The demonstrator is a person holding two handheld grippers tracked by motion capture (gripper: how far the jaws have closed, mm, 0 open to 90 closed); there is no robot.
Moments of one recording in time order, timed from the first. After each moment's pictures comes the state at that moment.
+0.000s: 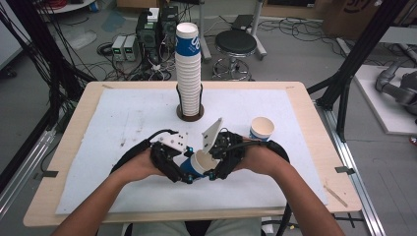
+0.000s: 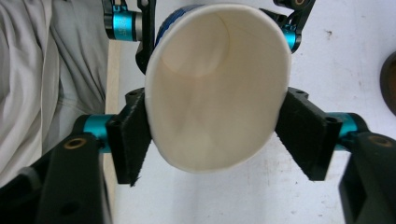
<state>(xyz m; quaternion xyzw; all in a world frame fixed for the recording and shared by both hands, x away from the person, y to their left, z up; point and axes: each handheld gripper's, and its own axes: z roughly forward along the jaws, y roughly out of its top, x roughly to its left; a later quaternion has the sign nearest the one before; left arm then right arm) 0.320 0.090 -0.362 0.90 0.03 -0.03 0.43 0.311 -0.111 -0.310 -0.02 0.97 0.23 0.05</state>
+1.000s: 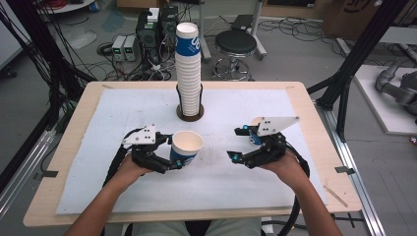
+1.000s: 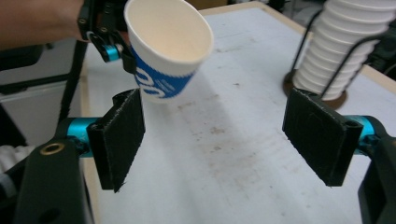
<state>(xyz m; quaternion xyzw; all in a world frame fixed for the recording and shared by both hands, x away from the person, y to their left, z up) 0.321 0.149 -0.386 0.78 0.14 0.06 0.60 0.312 -0.220 -0.326 0.17 0.84 0.51 0.10</state>
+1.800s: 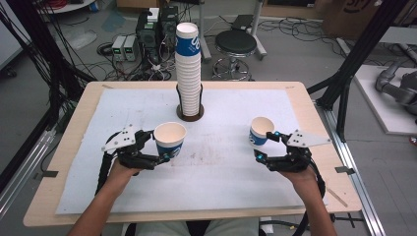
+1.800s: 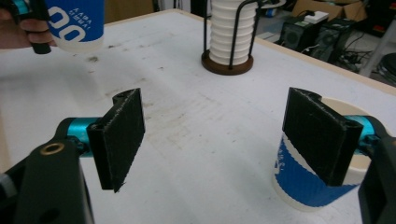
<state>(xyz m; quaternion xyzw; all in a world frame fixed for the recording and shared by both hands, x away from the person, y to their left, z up) 0.317 0.185 -0.399 0.72 0.18 0.12 0.66 0.298 -0.290 -0.371 0.28 0.78 0.52 0.19</state>
